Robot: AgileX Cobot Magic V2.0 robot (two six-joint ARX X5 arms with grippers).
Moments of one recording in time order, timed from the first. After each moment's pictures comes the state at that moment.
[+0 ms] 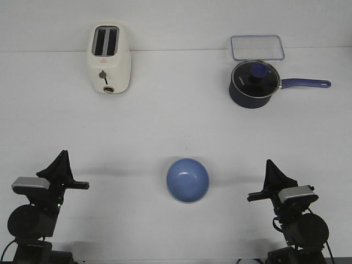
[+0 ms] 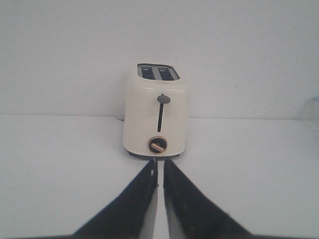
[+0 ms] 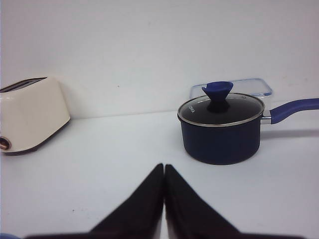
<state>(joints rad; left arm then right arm) -0.09 0.35 0.37 0.16 -0.01 -0.06 0.20 0.19 0.29 -0.06 0.02 0.19</state>
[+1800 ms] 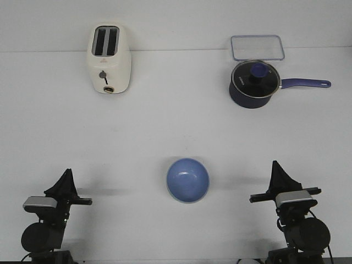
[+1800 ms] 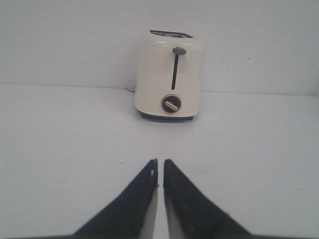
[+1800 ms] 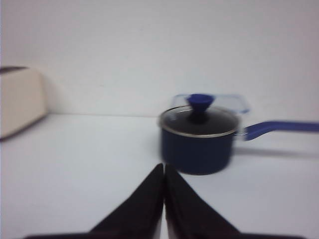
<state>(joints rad) 0.05 0.01 0.03 0.17 0.10 -0.07 0.14 0.11 0.24 -0.06 0.03 -0.02</state>
